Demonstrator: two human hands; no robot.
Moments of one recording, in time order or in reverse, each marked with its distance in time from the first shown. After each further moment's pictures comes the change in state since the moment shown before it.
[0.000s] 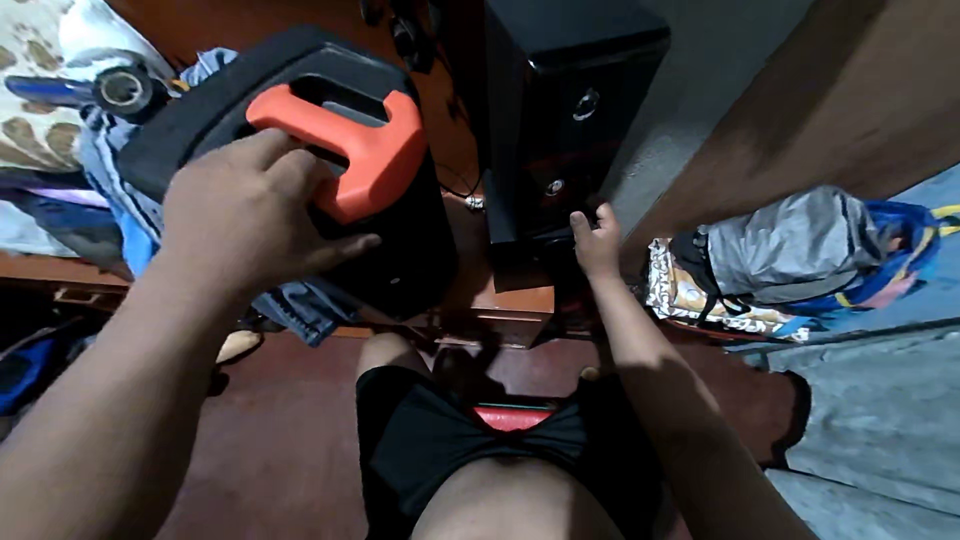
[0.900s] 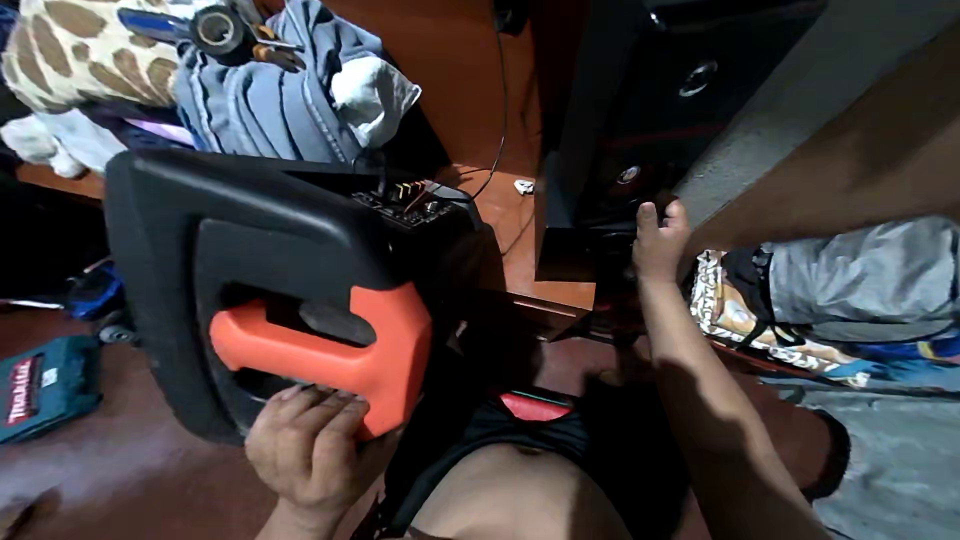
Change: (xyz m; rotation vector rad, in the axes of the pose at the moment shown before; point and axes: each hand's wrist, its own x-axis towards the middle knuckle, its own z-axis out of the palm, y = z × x) left_hand -0.228 0.147 0.034 0.136 0.480 -0.281; right_hand 0.001 -0.007 0.005 -0.026 0.021 0.015
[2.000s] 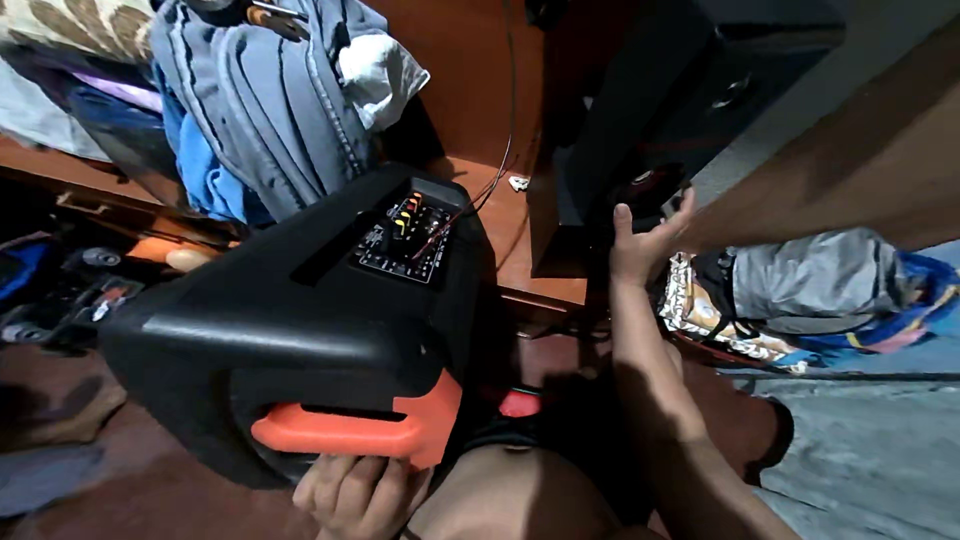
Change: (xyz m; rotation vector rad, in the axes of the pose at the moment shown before) left_hand -0.075 0.032 -0.001 0.000 0.032 -0.074; right_hand -0.021 -0.031 0.026 -0.292 0.253 -0.062
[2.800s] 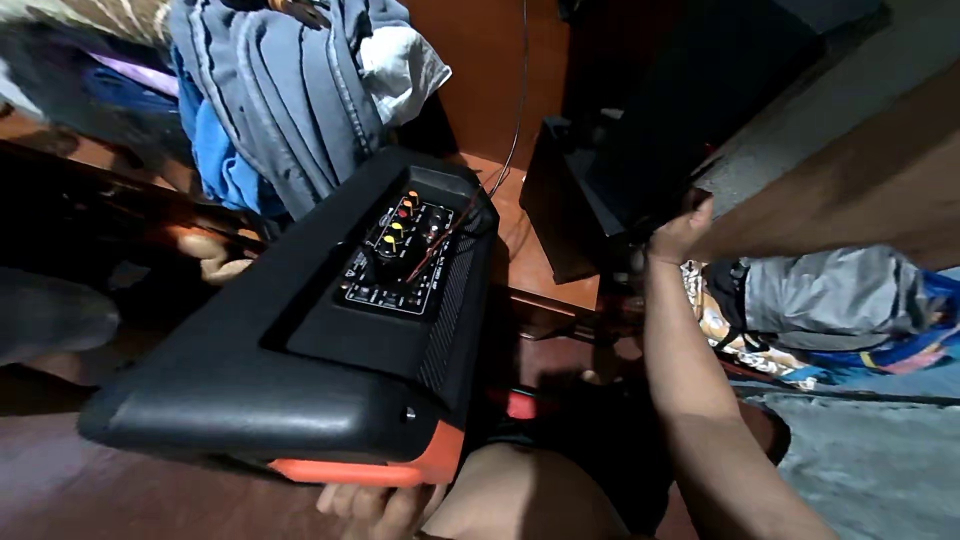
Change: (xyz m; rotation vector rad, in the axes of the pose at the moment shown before) left_hand -0.033 0.012 0.009 0.032 0.021 -0.093; right_hand 0.046 0.065 0.022 0.338 -0.009 0.018
